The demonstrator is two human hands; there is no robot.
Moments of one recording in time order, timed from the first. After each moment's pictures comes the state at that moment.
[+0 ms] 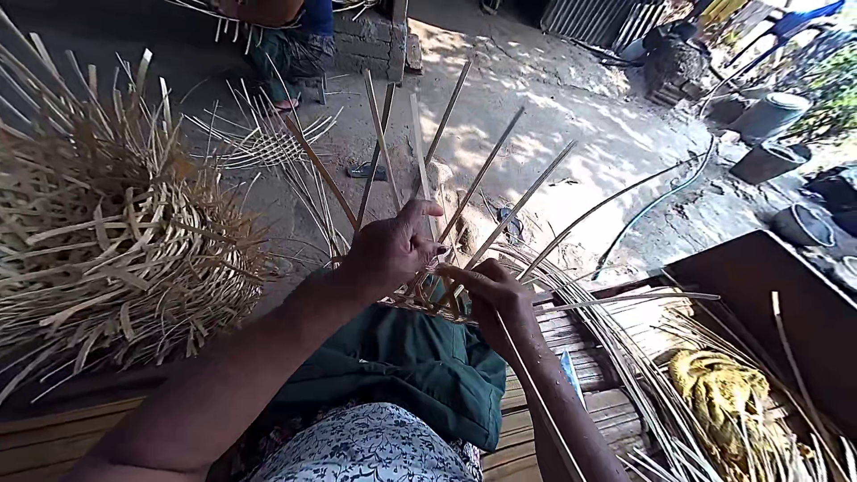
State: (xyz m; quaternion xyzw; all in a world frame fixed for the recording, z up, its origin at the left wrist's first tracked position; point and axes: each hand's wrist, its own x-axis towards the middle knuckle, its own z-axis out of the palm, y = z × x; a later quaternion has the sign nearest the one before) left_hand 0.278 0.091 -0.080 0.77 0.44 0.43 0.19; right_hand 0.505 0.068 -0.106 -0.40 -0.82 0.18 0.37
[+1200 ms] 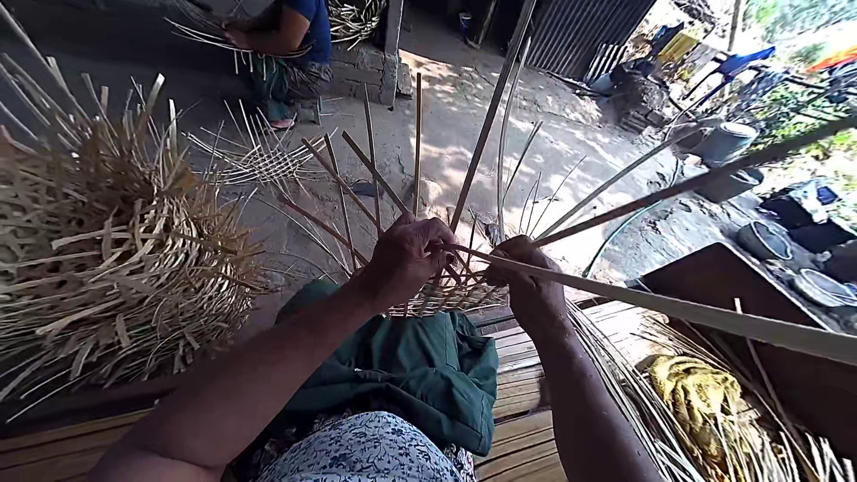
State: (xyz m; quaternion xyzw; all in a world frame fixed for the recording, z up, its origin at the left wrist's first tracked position) left_hand 0.301 0.103 -0.079 0.76 0.40 0.48 0.17; right_hand 0.522 0.088 -0.061 -0.50 -0.72 0.23 0.42
